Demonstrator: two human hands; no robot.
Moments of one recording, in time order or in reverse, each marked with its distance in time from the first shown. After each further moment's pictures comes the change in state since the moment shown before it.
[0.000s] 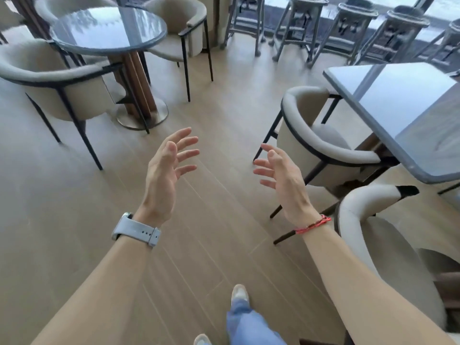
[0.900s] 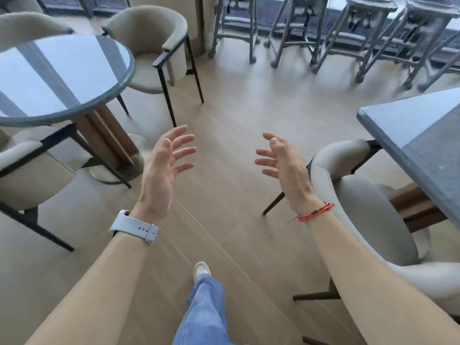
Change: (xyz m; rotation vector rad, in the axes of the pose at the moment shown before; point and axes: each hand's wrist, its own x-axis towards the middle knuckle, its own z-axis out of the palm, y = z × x) left_hand 0.587 -0.109 0.006 0.028 -0.058 -0.064; right_hand 0.591 -0.044 0.023 0.053 0.071 0.039
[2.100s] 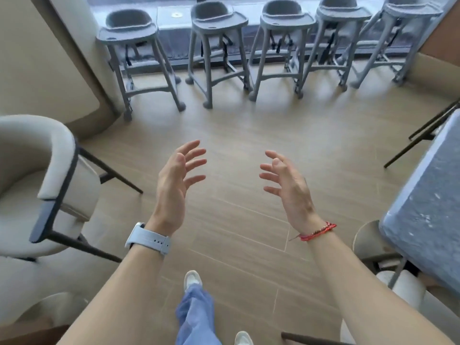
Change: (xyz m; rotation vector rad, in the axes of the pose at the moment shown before) left_hand 0.768 -0.083 0.211 -0.053 -0.418 -0.066; right_hand 0.678 -0.072 -0.110 0.127 0.428 0.045
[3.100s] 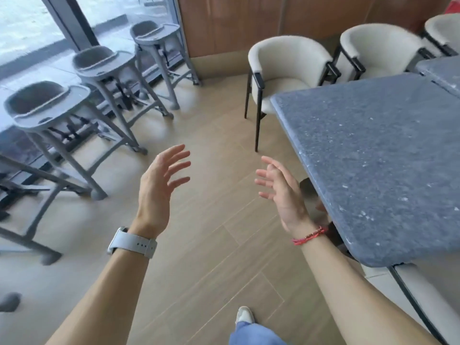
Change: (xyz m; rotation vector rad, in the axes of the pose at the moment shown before) left_hand 0.479 -0.052 0.355 -0.035 -0.977 -0.068; right_hand 0.302 -0.047 -0.222 0.205 1.024 -0.061
